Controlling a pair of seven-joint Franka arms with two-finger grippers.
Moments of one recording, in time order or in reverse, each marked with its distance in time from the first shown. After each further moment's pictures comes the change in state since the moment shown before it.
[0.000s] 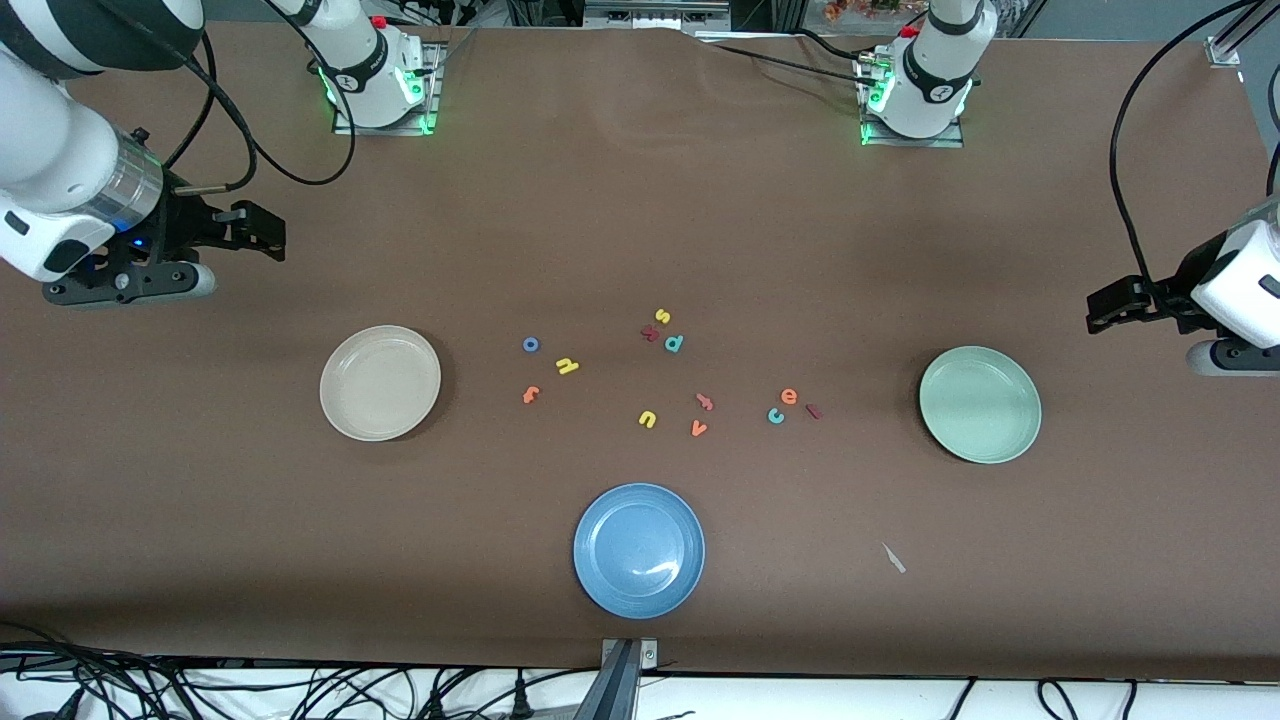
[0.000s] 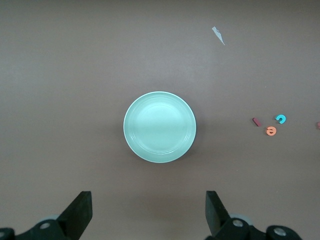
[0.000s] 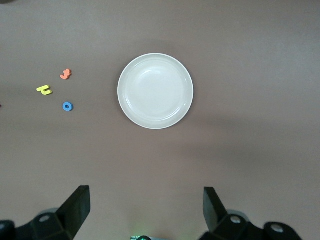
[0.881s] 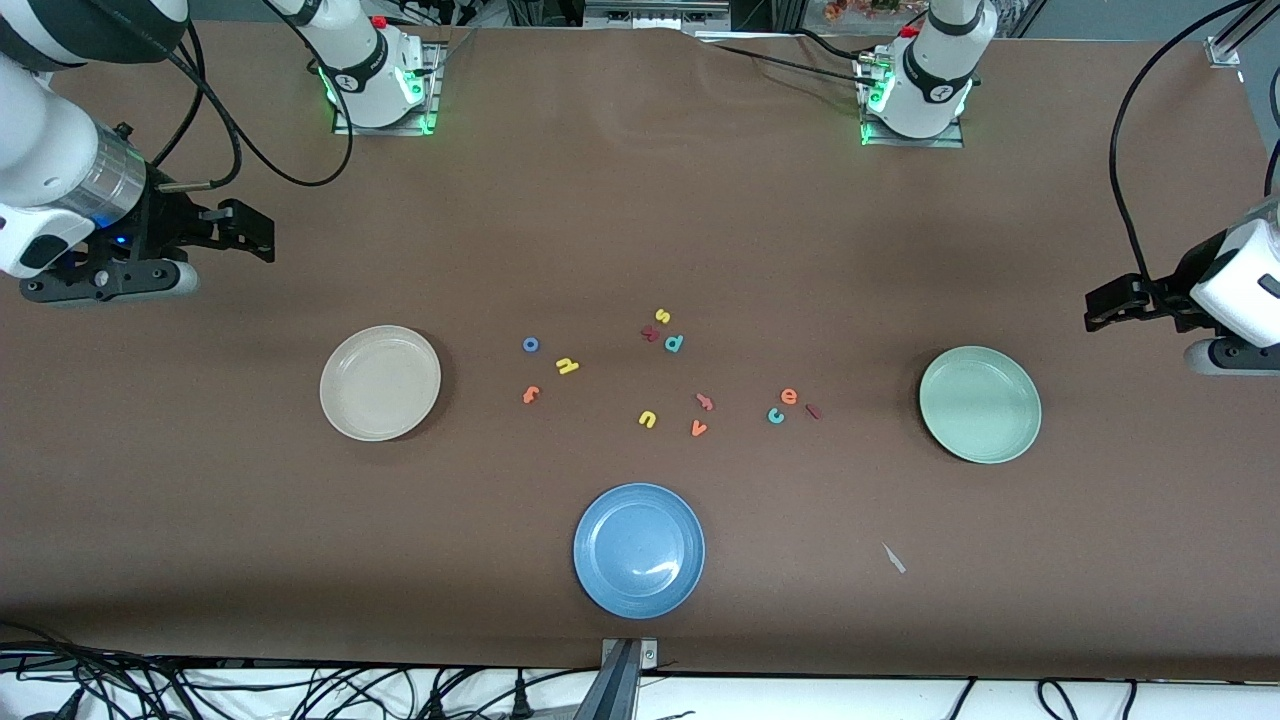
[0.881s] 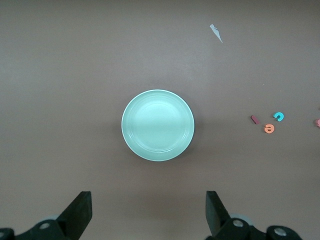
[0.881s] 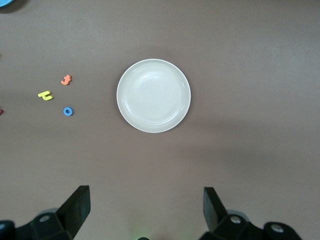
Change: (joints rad) left arm 0.014 0.000 -0.020 0.000 0.000 -0.009 0.000; right arm -0.006 0.000 -0.006 0.019 0.003 0.001 -0.002
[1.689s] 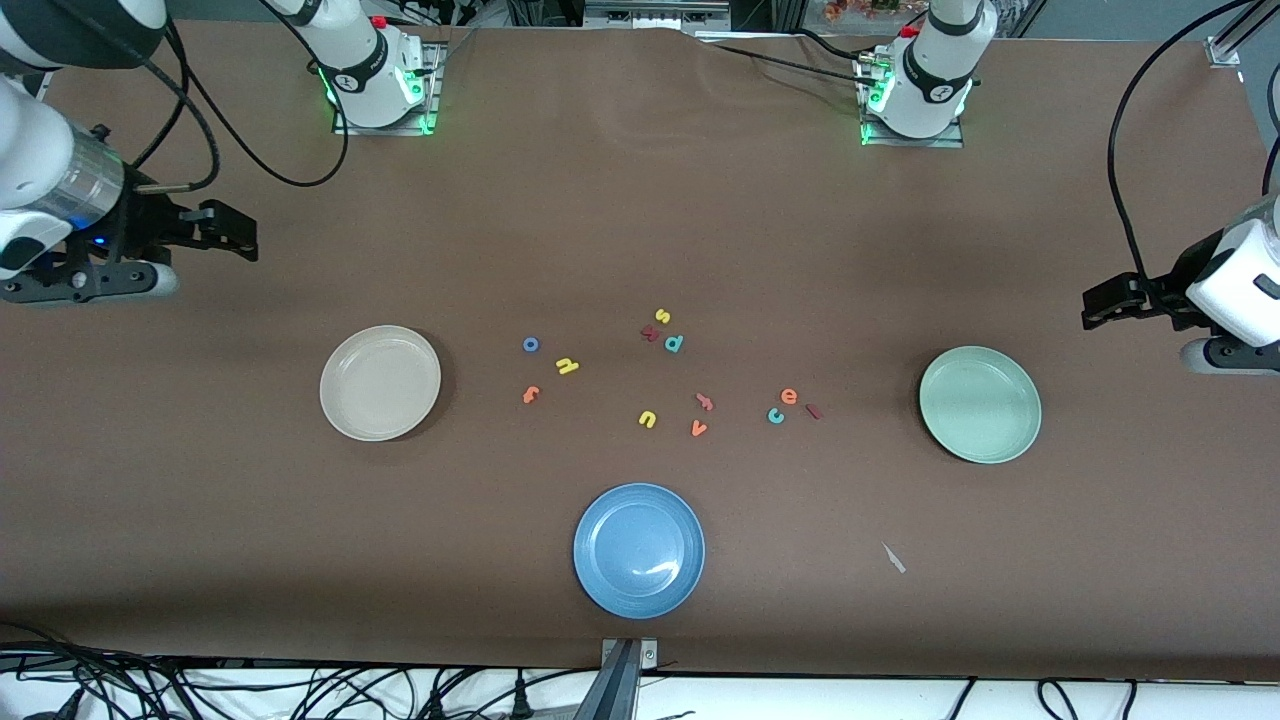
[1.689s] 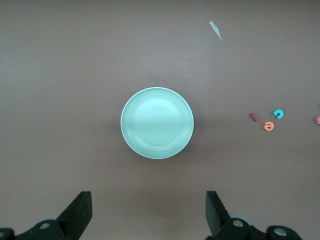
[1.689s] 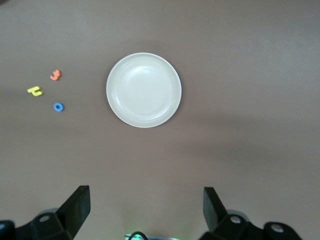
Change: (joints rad) left arm 0.001 0.000 -0.002 -0.001 0.000 -0.008 0.000; right arm -0.002 0.000 -0.068 0.000 0.000 -0.028 -0.066
